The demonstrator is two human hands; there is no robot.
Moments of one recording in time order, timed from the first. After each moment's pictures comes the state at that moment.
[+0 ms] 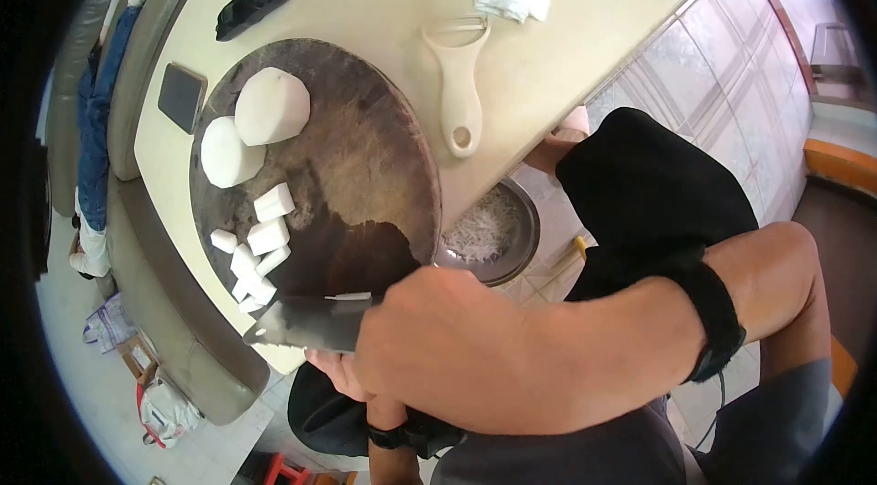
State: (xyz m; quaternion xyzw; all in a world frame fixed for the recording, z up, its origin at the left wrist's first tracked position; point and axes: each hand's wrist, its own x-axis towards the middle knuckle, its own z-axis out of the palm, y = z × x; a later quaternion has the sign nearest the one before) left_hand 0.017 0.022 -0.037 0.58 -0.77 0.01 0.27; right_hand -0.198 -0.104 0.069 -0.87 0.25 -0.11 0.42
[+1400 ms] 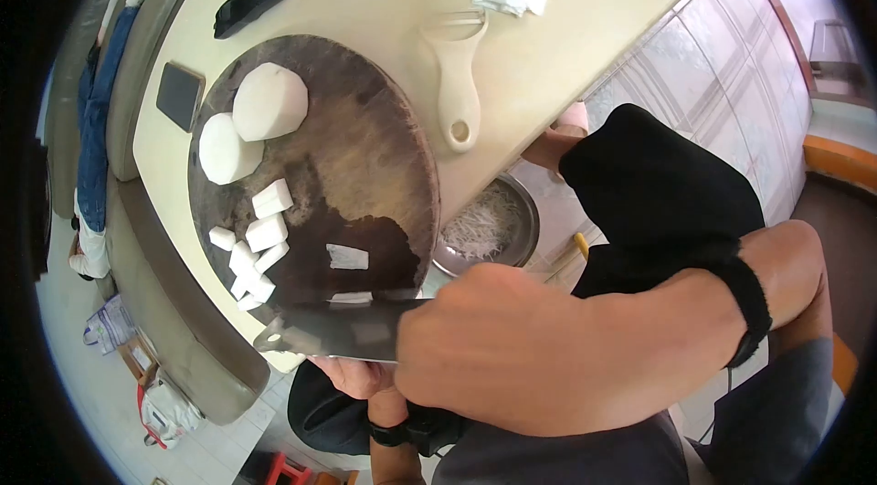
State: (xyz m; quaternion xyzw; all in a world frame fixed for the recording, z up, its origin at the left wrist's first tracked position) left_hand 0.006 0.012 -0.036 0.58 -0.75 0.05 0.32; right_hand -0.225 -0.102 0.076 -0.86 0.21 -0.06 0.47
